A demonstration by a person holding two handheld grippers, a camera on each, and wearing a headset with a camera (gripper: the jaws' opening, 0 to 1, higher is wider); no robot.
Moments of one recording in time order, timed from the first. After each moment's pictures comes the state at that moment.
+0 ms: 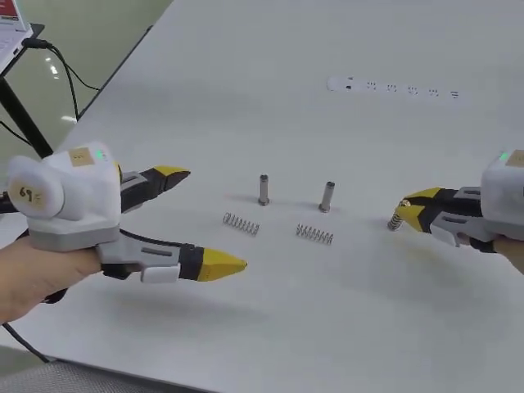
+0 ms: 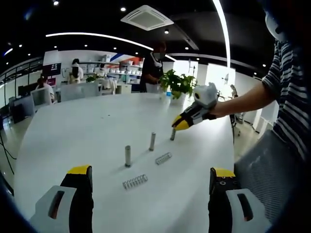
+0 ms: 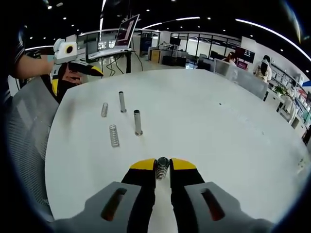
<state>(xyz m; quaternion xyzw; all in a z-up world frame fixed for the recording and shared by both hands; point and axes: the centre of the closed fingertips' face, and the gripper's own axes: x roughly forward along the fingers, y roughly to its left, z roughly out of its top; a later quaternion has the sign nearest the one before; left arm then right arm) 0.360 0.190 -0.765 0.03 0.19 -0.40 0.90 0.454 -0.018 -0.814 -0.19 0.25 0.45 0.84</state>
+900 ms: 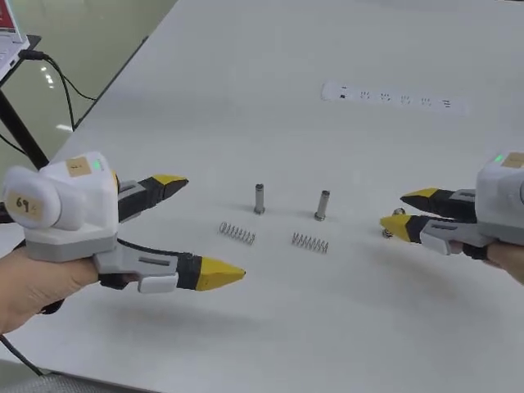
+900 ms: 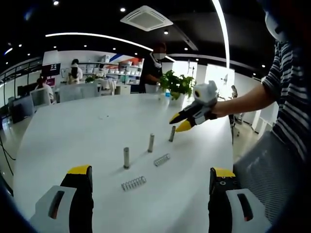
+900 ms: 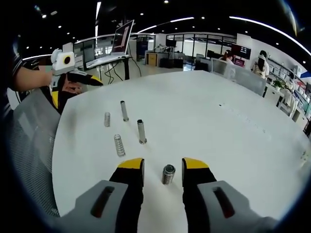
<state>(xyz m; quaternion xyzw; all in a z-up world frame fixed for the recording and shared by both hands) 0.360 0.186 -0.761 0.02 0.19 -0.40 0.90 0.451 -0.010 -0.798 -0.16 0.25 0.45 0.84</state>
